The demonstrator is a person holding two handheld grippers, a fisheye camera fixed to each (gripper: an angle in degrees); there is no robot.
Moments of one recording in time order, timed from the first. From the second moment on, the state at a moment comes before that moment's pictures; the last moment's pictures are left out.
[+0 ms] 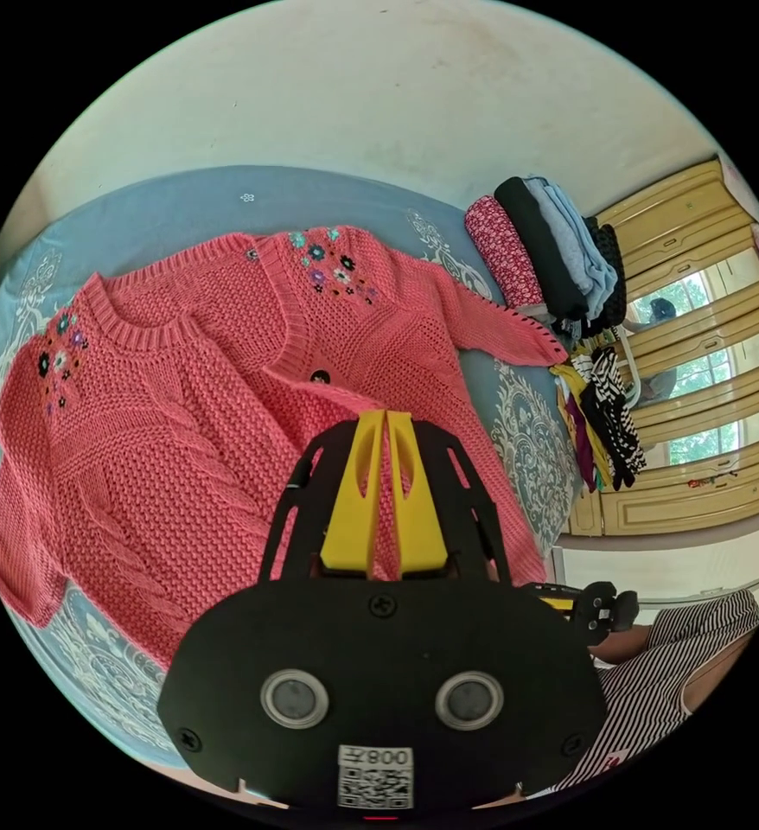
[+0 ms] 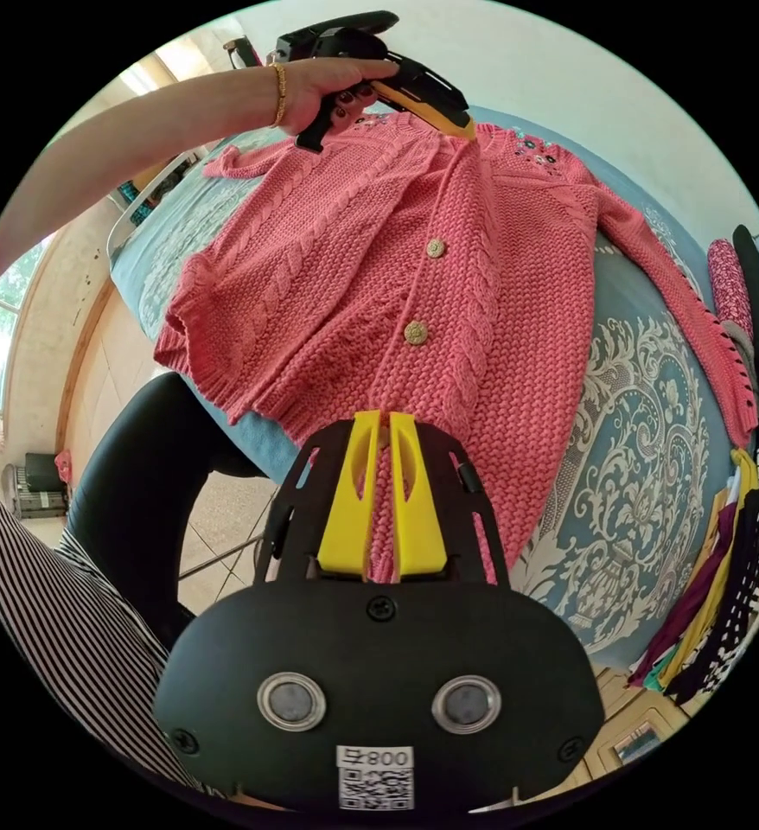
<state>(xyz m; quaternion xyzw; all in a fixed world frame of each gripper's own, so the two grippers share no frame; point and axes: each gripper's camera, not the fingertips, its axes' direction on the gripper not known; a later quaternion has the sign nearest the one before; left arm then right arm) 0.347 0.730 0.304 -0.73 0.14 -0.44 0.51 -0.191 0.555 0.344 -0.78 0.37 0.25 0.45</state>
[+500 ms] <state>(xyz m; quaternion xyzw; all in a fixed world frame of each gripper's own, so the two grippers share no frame) 0.280 0.688 0.346 -0.67 0.13 -0.40 0.61 -0.125 0.443 0.364 -0.63 0.29 0.31 0.65</state>
